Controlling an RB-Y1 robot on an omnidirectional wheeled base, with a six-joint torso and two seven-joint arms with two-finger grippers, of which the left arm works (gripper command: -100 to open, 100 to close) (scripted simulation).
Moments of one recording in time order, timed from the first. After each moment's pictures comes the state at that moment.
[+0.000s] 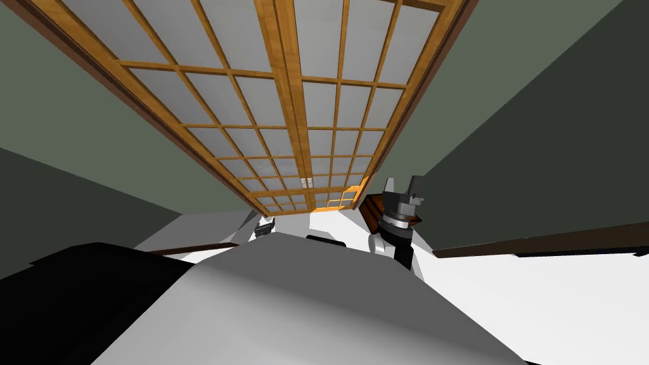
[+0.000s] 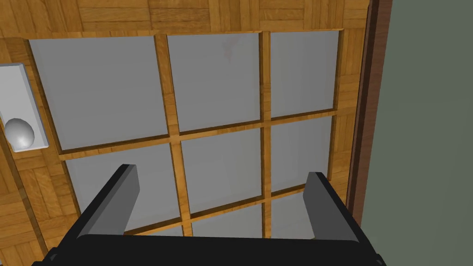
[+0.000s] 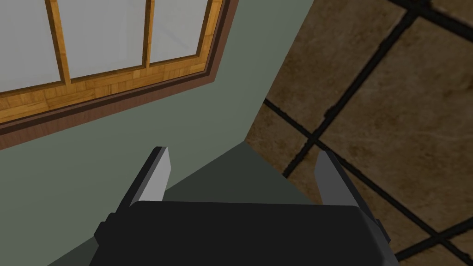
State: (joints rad) arm 0.20 0.11 0.64 -0.71 -0.16 -0.78 -1.39
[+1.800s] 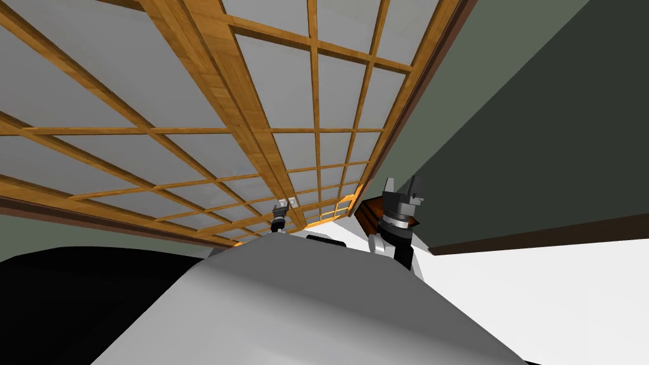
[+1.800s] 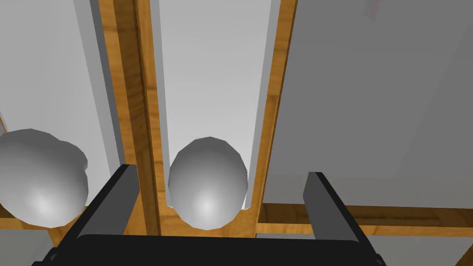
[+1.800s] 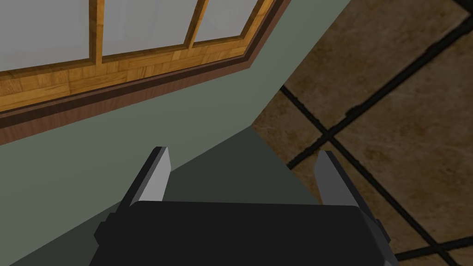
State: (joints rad) arm -0.01 0.05 0.58 -0.73 -0.17 -0.80 -1.41
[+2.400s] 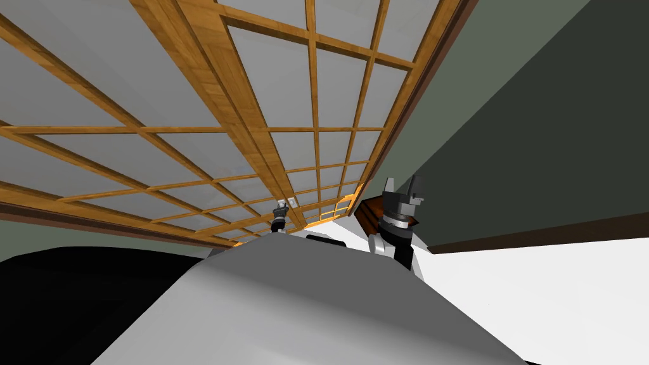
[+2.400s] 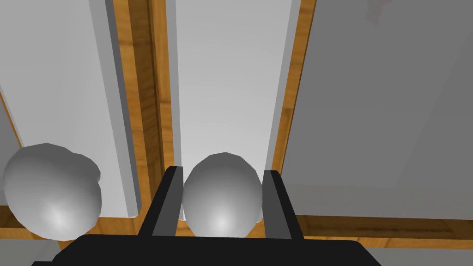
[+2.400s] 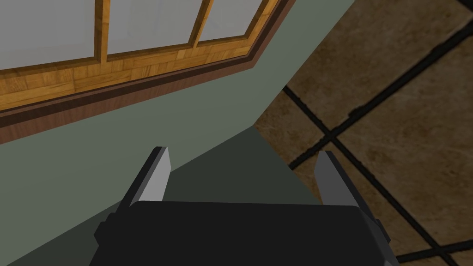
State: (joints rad) arm -0.01 0.05 0.58 -0.73 -0.17 -0.80 -1.41
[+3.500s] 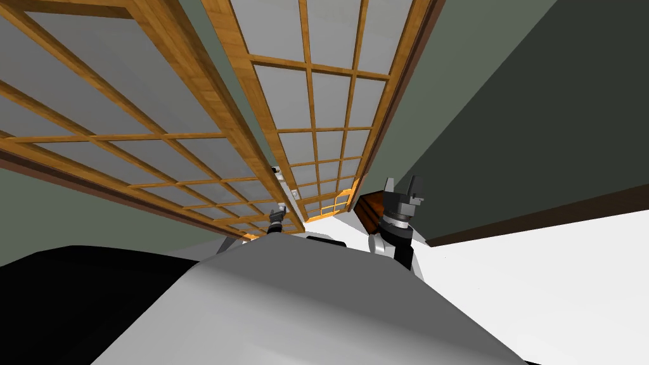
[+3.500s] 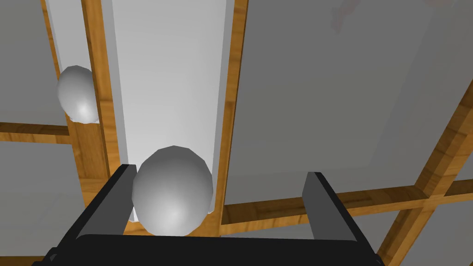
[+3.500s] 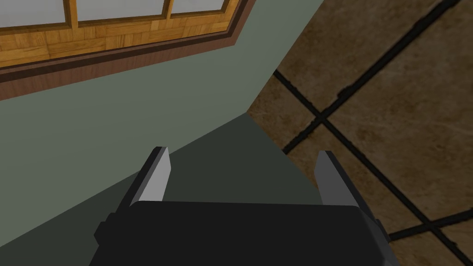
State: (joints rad) arm 0.06 0.06 0.58 -0.74 -0.15 -0.80 -1.33
